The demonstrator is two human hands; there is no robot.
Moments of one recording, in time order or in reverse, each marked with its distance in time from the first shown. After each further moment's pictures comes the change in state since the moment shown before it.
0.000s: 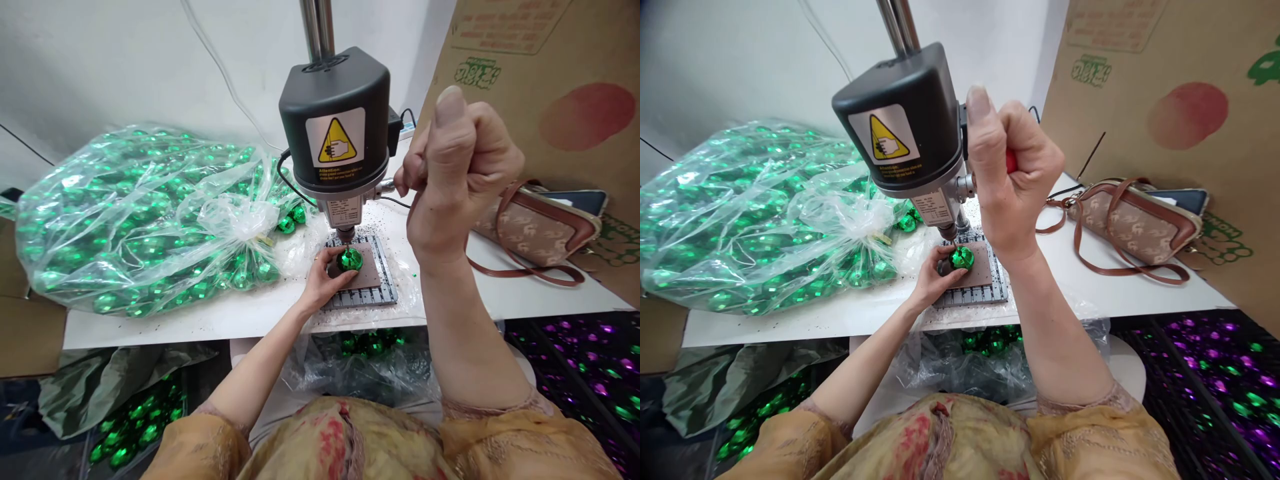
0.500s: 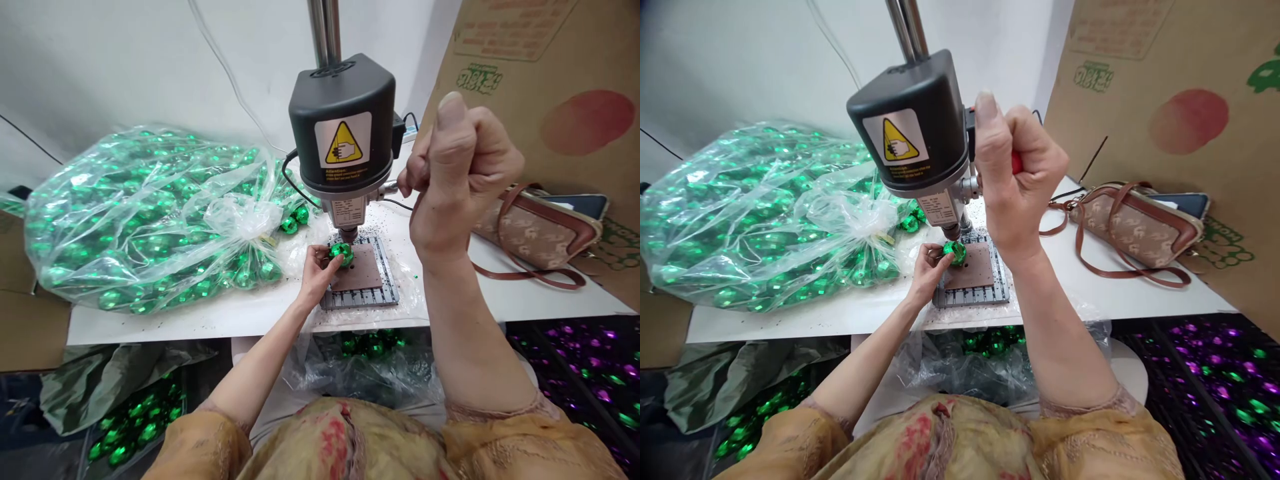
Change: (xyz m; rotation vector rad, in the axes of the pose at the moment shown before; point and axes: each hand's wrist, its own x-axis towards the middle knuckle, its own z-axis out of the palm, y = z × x) left_hand 0.007 0.011 0.003 -0.321 0.229 -0.171; right_hand 0.001 0.001 0.000 -0.048 0.004 0.006
